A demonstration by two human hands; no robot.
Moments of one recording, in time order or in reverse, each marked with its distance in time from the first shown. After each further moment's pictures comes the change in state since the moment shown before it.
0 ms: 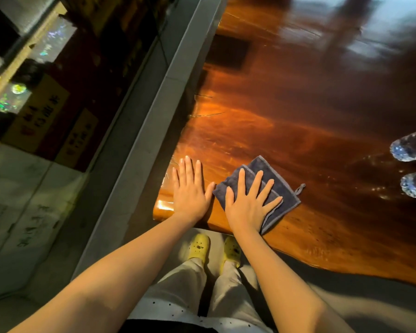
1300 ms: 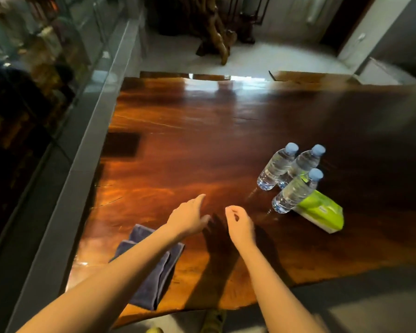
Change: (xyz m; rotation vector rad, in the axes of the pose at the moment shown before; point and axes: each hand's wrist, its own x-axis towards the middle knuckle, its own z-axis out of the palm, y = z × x) left_hand 0.062 0.214 -0.115 -0.240 -0.373 0.526; right_hand 0.061 0.160 -0.152 0.910 0.149 0.369
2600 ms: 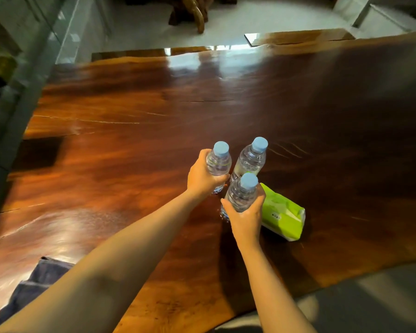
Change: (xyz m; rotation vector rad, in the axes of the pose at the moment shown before) left_hand 0.199 0.193 0.070 -0.628 0.313 0.049; right_hand 0.138 0.090 -0.132 0.320 0.381 -0.221
